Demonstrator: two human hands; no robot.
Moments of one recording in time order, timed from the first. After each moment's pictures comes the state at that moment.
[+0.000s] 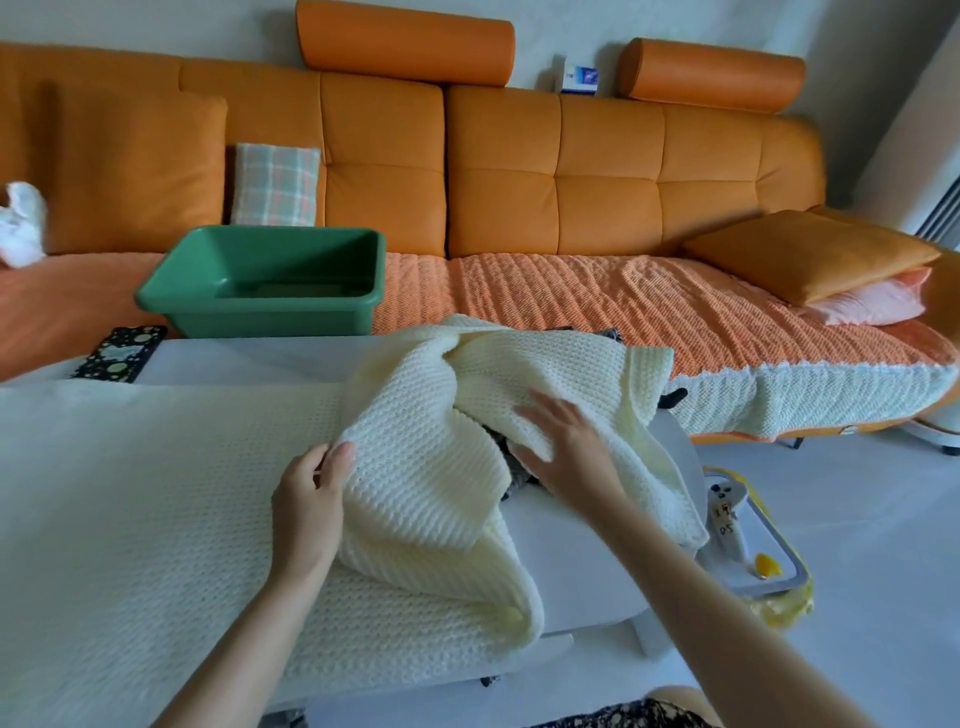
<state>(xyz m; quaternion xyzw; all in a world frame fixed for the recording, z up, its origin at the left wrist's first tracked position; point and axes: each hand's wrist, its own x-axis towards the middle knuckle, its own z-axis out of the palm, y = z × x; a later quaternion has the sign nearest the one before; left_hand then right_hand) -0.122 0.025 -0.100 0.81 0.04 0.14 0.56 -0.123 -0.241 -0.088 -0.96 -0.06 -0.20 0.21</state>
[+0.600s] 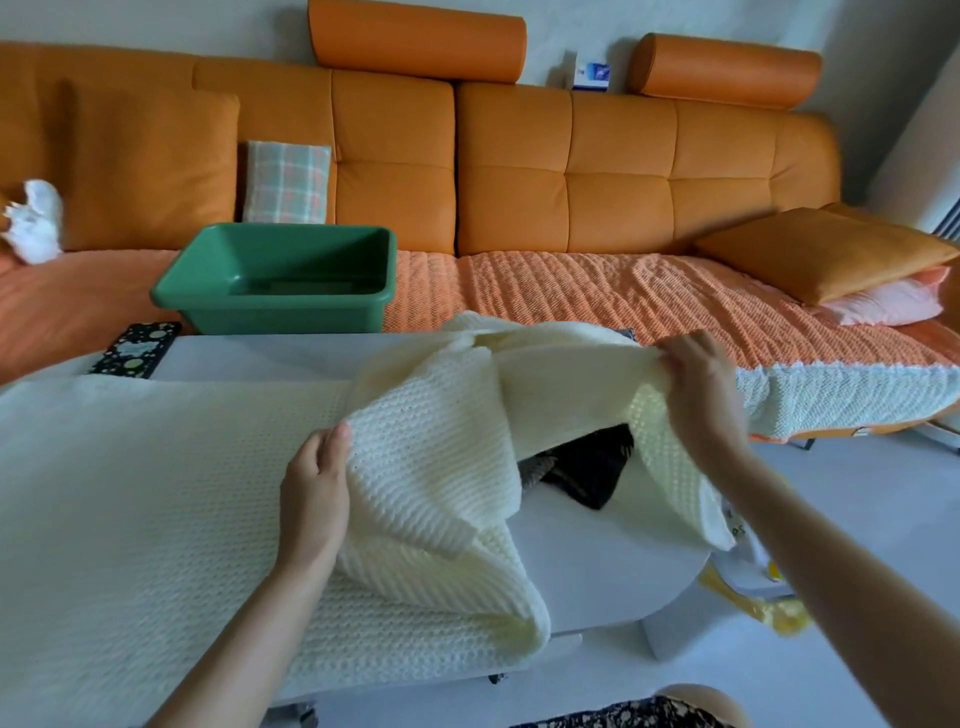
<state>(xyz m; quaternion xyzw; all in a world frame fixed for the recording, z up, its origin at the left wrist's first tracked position) -0.121 0.026 -0.083 0.78 0.06 0.15 0.61 -0.126 -0.311 -0.019 -0.91 0.07 -0.37 0.19</state>
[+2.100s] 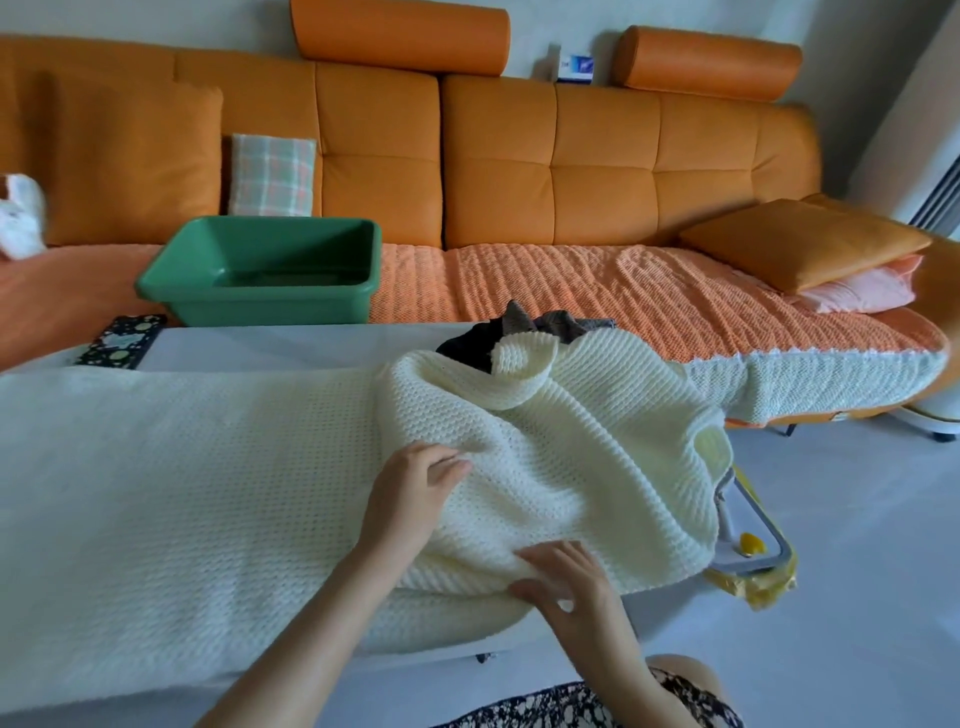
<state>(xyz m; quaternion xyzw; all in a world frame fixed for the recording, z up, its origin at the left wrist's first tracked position) -0.144 -0.042 -0.095 0.87 -0.17 0.06 0.46 -0.263 -0.216 -0.143 -0.91 -0.03 -0.13 0.40</state>
